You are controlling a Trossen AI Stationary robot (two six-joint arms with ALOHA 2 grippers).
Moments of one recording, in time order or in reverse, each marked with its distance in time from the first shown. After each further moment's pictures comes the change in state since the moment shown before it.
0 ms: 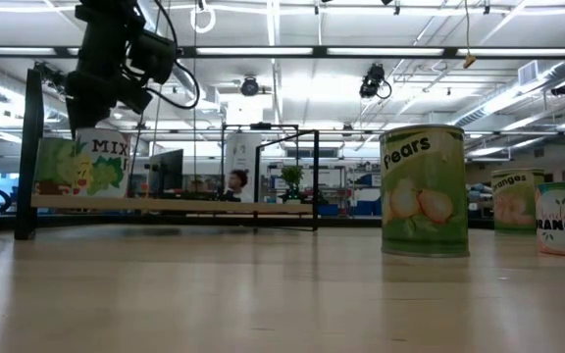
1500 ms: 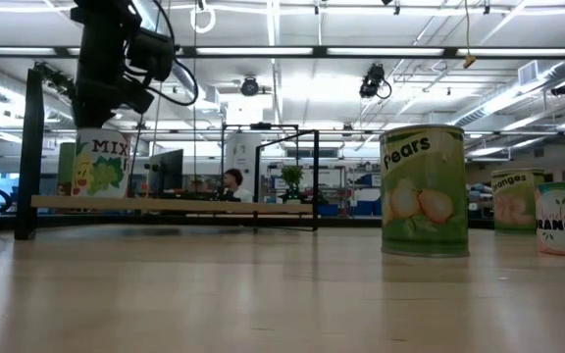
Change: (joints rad) left arm 0.000 -0.032 -0.037 0.088 -0.034 -0.095; right arm 0.006 0.000 0.000 0.001 -0.005 0.026
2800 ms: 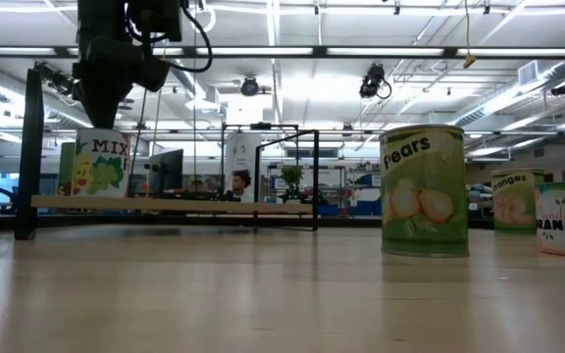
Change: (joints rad) left arm -0.401 -0.019 0.022 0.091 0.134 -0.435; right arm 0.039 0.002 0.000 0.008 -0.040 0.082
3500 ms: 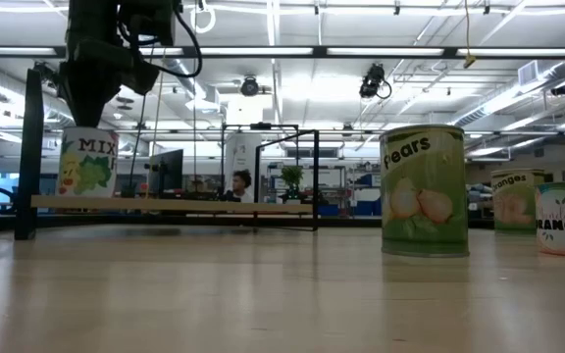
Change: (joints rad) left arm -0.005 -0.021 -0.021 -0.058 0.005 -0.049; right arm 0.040 0.000 0.000 0.000 -0.001 -0.001
